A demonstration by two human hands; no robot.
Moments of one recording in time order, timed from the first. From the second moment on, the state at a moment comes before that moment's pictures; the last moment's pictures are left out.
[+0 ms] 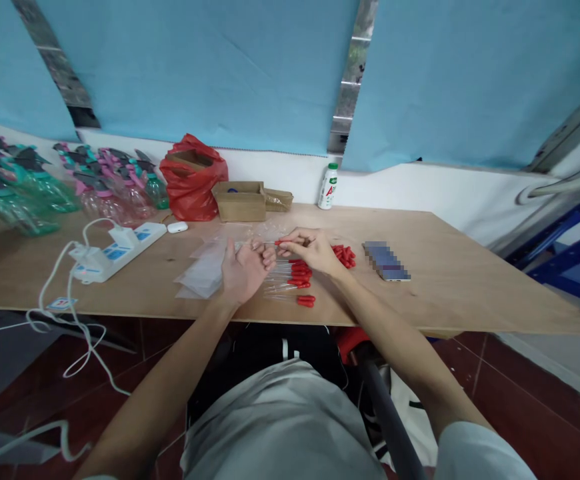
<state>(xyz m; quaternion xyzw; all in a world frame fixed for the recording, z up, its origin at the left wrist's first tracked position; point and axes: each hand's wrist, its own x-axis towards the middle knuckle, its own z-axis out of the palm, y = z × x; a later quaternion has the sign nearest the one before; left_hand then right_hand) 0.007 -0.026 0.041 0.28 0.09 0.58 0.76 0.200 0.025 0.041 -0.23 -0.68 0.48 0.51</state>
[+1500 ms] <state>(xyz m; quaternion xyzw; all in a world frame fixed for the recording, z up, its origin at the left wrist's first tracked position) 0.006 -0.028 0.043 0.24 0.12 0.58 0.77 0.201 0.013 0.039 -0.28 -0.80 0.20 0.50</state>
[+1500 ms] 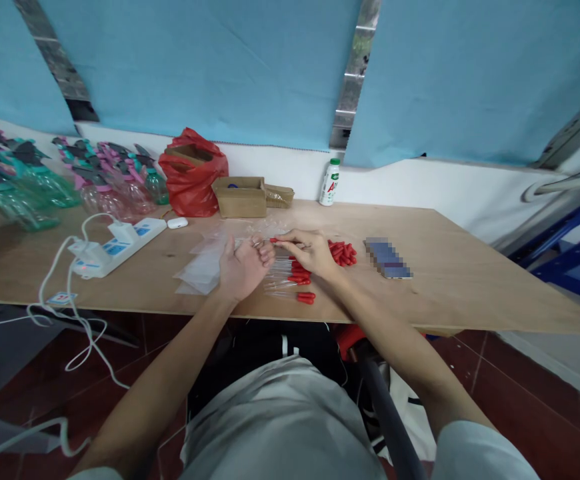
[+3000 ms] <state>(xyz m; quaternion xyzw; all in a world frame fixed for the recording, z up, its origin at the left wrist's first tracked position) 0.014 -0.021 0.014 0.78 0.45 0.42 0.09 0.238 0.032 0.056 -0.26 -0.73 0.51 0.37</state>
